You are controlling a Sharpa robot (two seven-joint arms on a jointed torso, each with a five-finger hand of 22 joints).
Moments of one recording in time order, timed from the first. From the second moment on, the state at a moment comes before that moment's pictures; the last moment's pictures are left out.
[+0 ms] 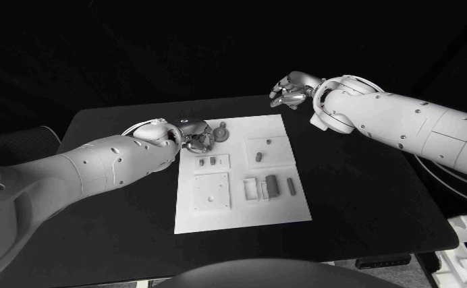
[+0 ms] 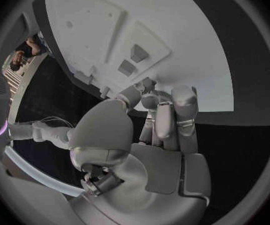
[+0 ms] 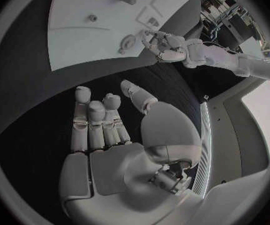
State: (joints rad) left arm 1.15 -0.48 -0.23 0.93 -1.43 -0.21 0.10; left_hand 1.11 -0.03 0.52 -0.28 0.17 0.88 0.05 0.29 0.61 1.16 -0.03 1.08 0.84 1.35 -0.13 1.38 1.20 0.05 1.44 -0.22 0.82 1.31; right arm 1.26 -0.62 -0.06 1.11 -1.13 -0.19 -0.06; right_hand 1.02 -0.04 0.52 -0.29 0.26 0.82 0.16 0.21 0.55 1.05 0.06 1.15 0.85 1.05 -0.04 1.45 0.83 0.25 1.03 0.04 0.84 1.31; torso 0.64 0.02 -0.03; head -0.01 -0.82
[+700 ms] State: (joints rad) left arm 1.15 -0.49 -0.23 0.93 -1.42 -0.20 0.11; left_hand 1.11 -0.03 0.51 -0.28 0.17 0.88 0.05 0.29 0.61 1.16 -0.03 1.08 0.84 1.35 -0.13 1.38 1.20 0.05 1.44 -0.22 0.82 1.31; right arm 1.26 -0.62 -0.06 1.11 -1.13 -0.19 -0.06; right_hand 1.02 -0.04 0.52 -0.28 0.26 0.82 0.16 0.21 0.55 1.05 0.06 1.15 0.85 1.04 -0.04 1.45 0.83 0.25 1.03 0.04 0.84 1.31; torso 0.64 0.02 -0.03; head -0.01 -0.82
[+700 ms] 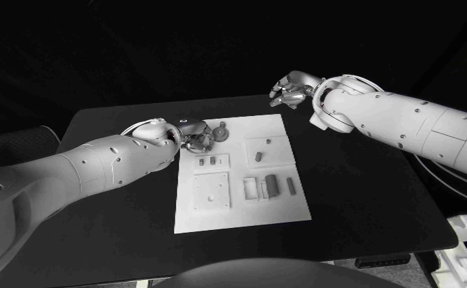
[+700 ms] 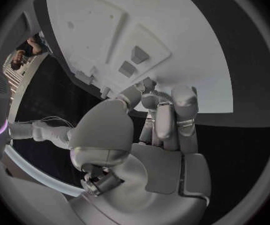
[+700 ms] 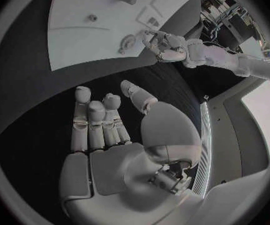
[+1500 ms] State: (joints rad) left arm 1.15 -0.49 -0.23 0.93 -1.42 -0.20 0.11; left_hand 1.11 -0.04 0.51 -0.28 0.17 0.88 0.05 0.29 0.61 1.16 -0.03 1.08 0.84 1.35 -0.13 1.38 1.21 0.05 1.44 -0.22 0.82 1.31; right arm 1.26 -0.62 -0.06 1.11 -1.13 -0.19 -0.06; right_hand 1.02 -0.04 0.52 -0.28 0.26 0.82 0.16 0.21 0.55 1.05 0.05 1.15 0.85 1.04 -0.04 1.45 0.83 0.25 1.03 0.04 0.84 1.31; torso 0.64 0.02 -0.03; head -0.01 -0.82
